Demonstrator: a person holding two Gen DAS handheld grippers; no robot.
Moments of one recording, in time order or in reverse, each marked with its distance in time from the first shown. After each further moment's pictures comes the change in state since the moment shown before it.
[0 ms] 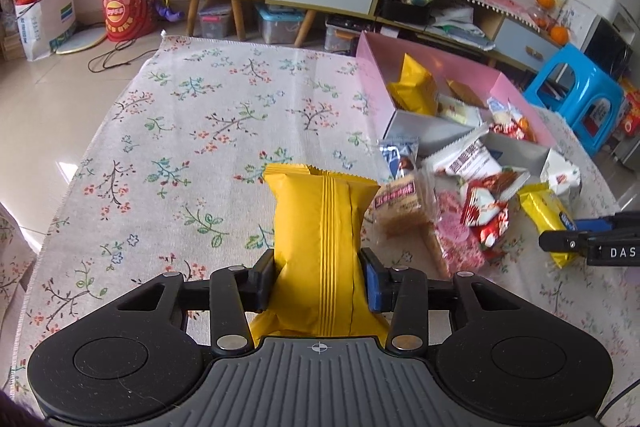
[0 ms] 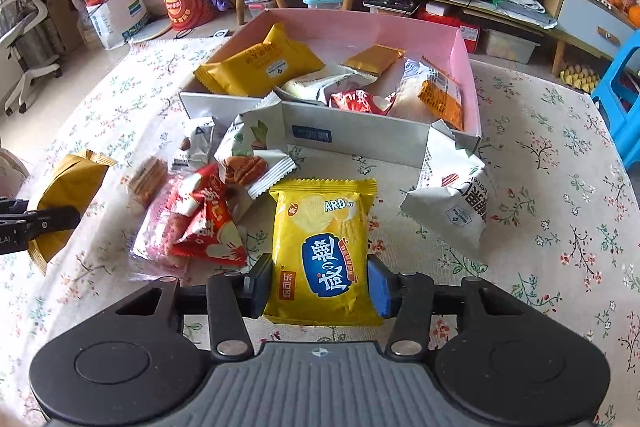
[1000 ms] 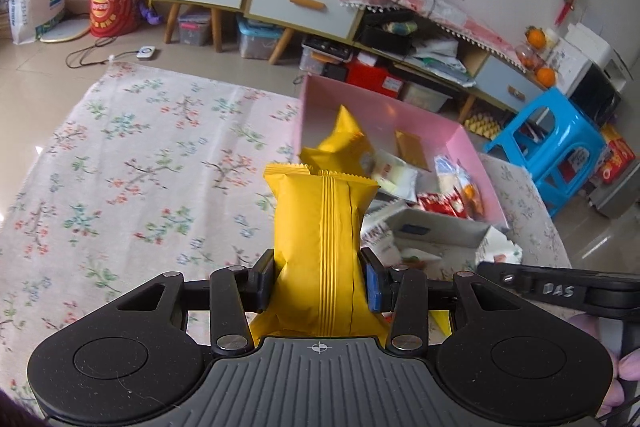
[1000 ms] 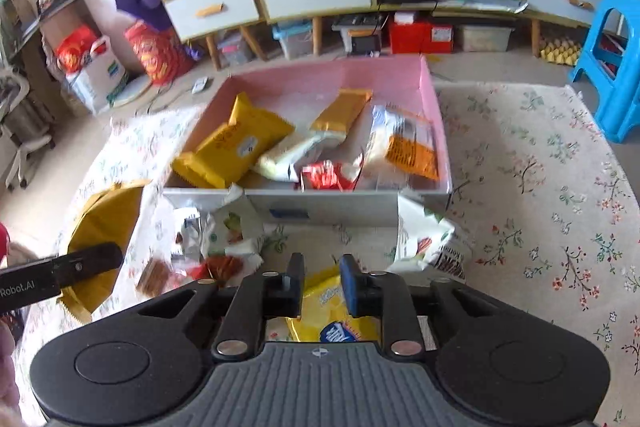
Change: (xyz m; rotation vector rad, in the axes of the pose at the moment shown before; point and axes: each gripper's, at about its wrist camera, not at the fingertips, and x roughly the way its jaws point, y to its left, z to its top) left arm 0.014 -0.066 0.049 -0.092 -0.029 -0.081; right arm 0.003 -0.027 0.038 0.145 -0.019 0.021
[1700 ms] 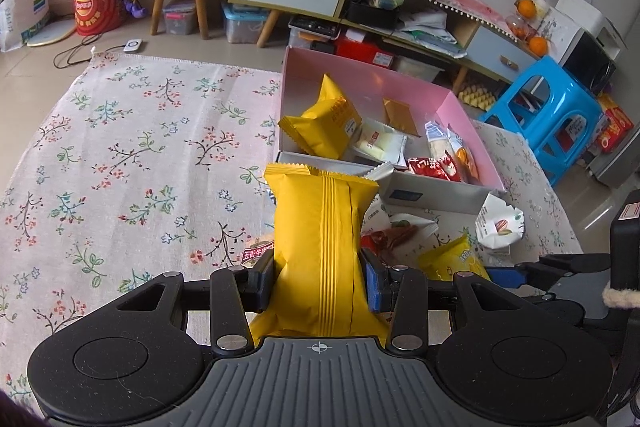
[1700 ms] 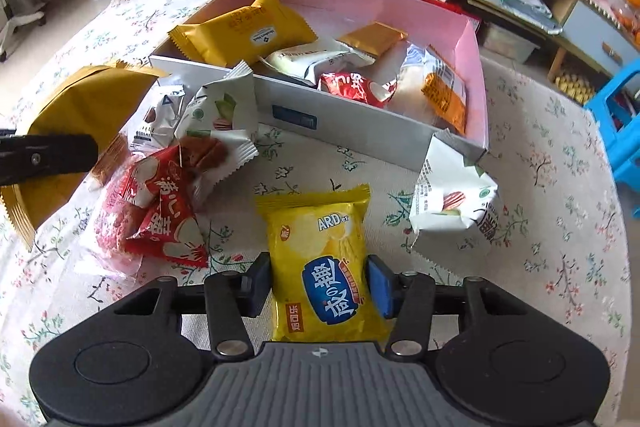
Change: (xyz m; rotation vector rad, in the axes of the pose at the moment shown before) left arm 0.006 -0.009 -0.011 0.054 0.053 0.002; right arm 0.027 0.028 -0.032 -0.282 0.122 -0.135
